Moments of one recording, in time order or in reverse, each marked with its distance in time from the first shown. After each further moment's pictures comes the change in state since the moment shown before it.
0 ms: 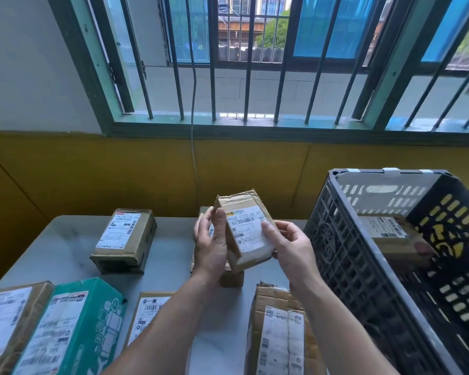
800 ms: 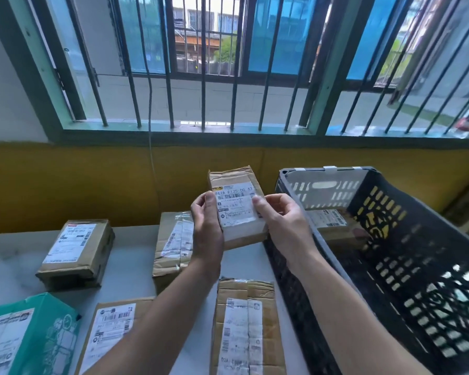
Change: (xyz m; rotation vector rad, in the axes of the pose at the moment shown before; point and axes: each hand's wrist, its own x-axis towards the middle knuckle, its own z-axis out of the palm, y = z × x) left_hand -0.039 0.032 0.060 -0.161 -0.211 0.005; right_hand -0.026 -0.056 -0.049 -0.246 0.100 -0.246
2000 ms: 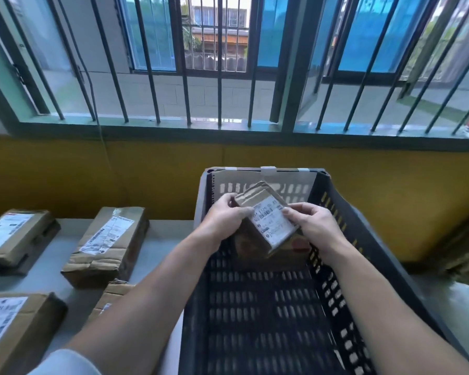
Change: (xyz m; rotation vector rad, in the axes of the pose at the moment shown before) left_hand 0.045 -0.080 0.239 0.475 -0.121 -0.232; right_hand 0.135 0.083 -0.278 -0.042 -0.137 0.254
